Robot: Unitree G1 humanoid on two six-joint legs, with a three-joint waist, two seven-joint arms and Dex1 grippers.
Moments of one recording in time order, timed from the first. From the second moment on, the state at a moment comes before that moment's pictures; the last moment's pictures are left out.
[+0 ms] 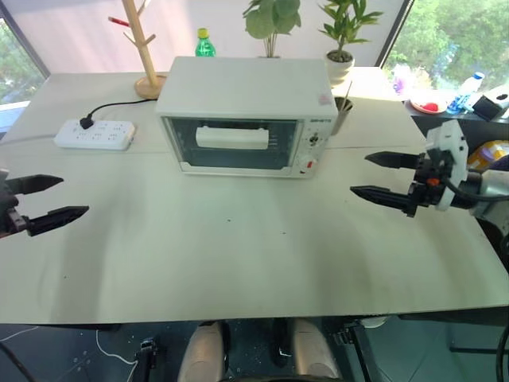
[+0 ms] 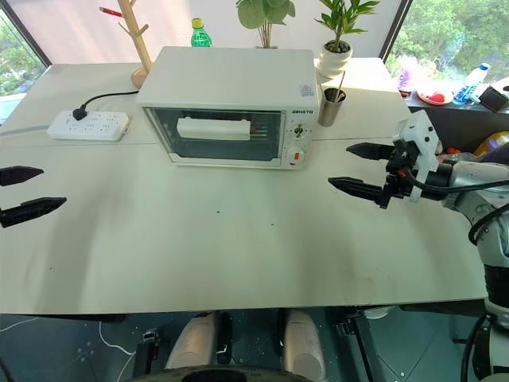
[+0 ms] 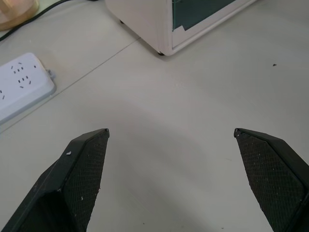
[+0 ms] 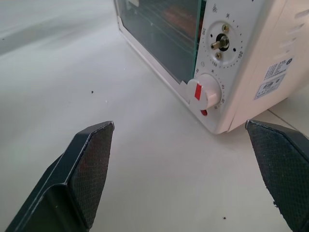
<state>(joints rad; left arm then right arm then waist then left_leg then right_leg) 0.04 1.14 0.66 0.00 -0.51 0.53 -1.22 -0.37 -0.96 -0.22 -0.14 0.63 0.62 1.07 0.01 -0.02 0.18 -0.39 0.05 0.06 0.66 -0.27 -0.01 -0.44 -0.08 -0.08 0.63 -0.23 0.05</state>
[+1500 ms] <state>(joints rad) -0.48 0.96 0.21 -0.20 -0.75 0.73 -1.10 -0.69 -0.46 0.14 -0.05 0.44 0.62 0.77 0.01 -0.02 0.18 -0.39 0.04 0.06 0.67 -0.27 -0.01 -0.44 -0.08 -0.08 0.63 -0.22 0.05</state>
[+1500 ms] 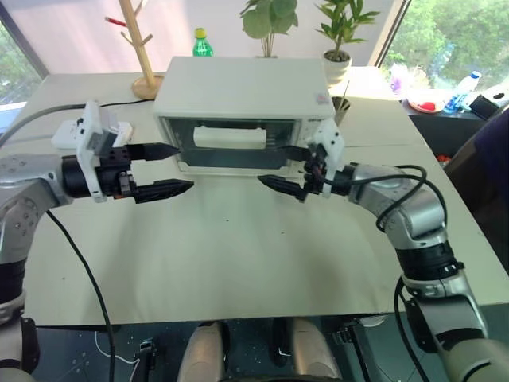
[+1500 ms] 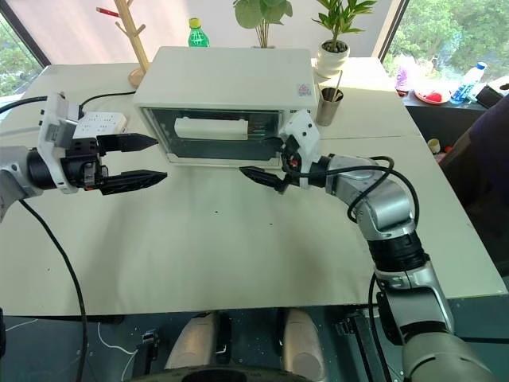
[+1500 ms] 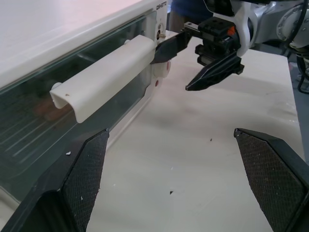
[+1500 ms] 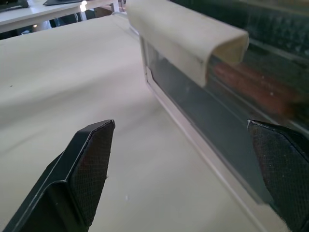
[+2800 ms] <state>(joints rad) -0.87 0.80 -0.03 0.31 -0.46 0.46 -1.19 -0.53 -0.46 0.18 -0.26 0.48 0.65 0.92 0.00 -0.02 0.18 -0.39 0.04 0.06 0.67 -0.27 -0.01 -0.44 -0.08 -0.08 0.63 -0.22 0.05</state>
